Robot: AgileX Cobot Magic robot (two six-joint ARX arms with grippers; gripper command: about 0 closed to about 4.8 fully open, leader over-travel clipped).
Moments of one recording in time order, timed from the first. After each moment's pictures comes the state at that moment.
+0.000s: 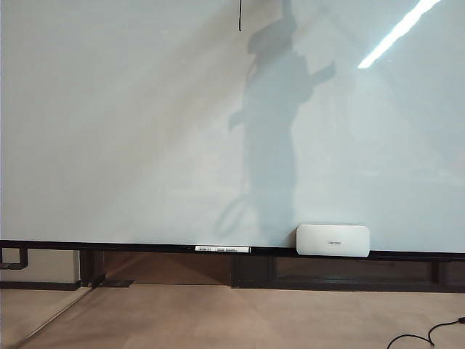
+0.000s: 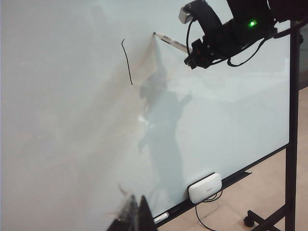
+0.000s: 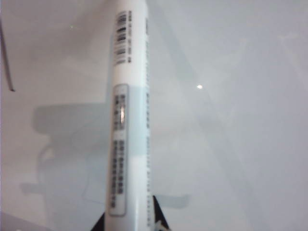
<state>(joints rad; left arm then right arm) -0.40 0.20 0.77 -0.39 0.20 0.21 0.44 1.73 1.97 -0.46 0.33 -0.14</state>
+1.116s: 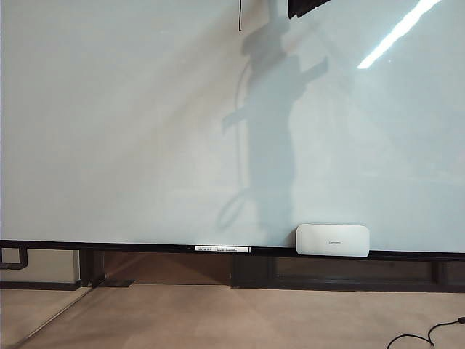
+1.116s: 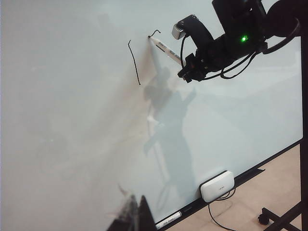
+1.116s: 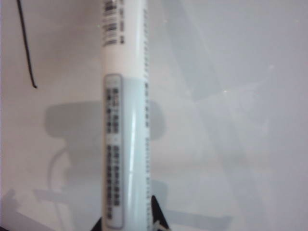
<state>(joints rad) -0.40 0.21 0.77 -0.38 0.17 0.26 0.43 1.83 1.97 -0.36 0.22 -0.14</state>
